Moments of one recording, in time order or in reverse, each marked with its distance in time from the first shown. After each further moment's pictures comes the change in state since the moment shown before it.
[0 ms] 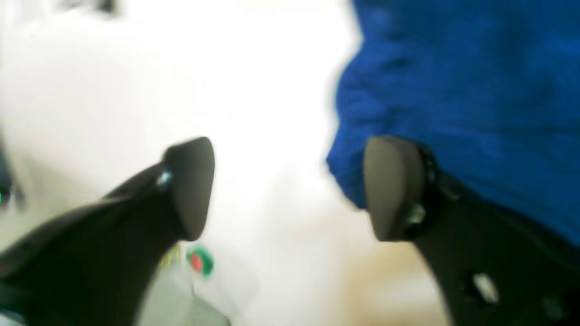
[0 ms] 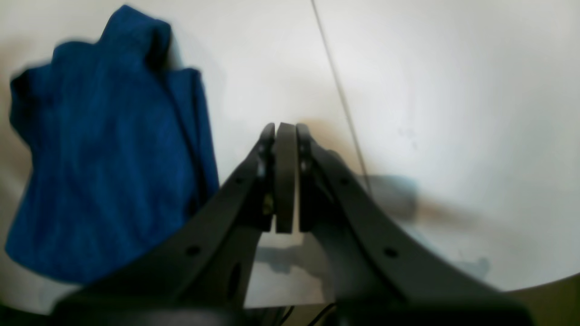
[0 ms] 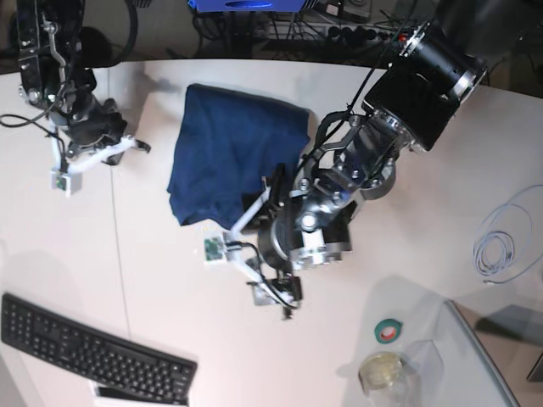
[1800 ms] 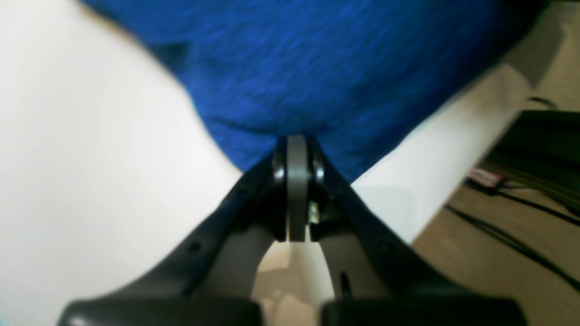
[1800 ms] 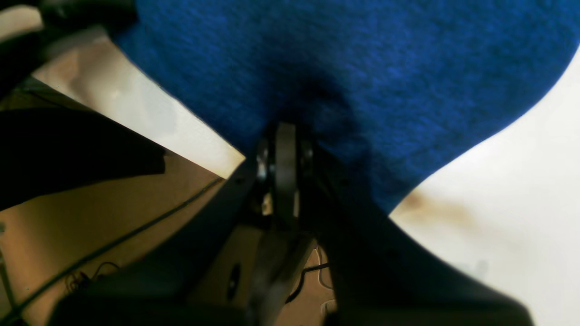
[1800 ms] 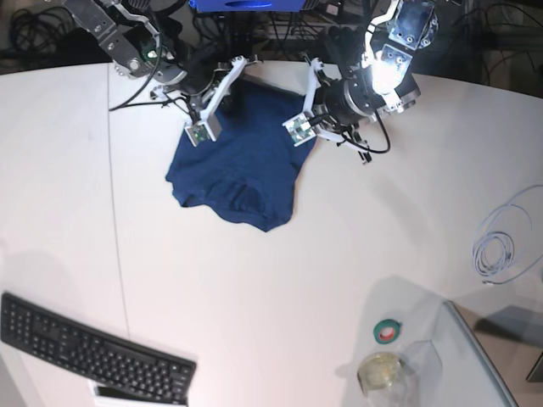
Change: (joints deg) left arm 36.0 -4.8 -19.6 5.9 -0.6 5.9 -15.3; right arm 4.7 3.6 -34.2 -8.4 0.7 4.4 7.7
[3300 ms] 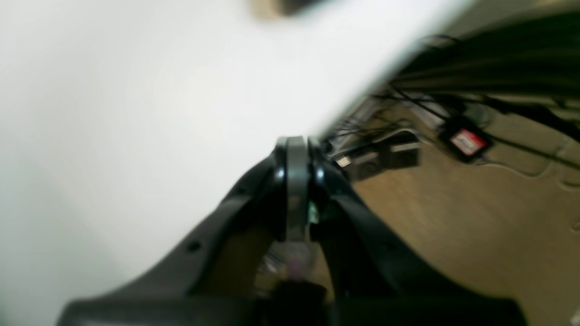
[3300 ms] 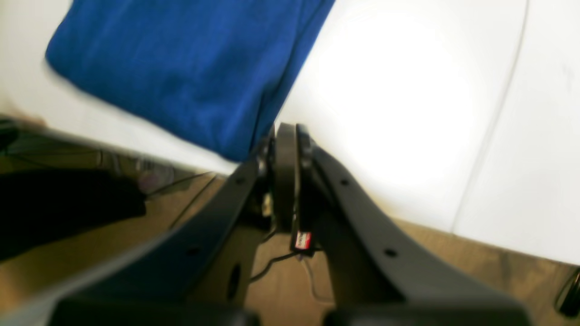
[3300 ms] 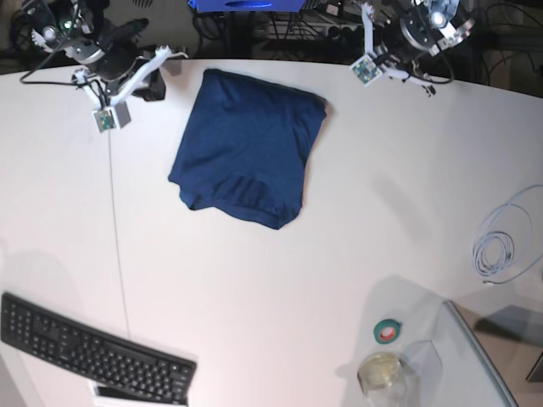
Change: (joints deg) left arm 23.9 -4.2 -16.0 7.8 -0.4 1.5 -7.6; right arm -18.7 8.9 19.4 17.6 0.2 0.3 0.4
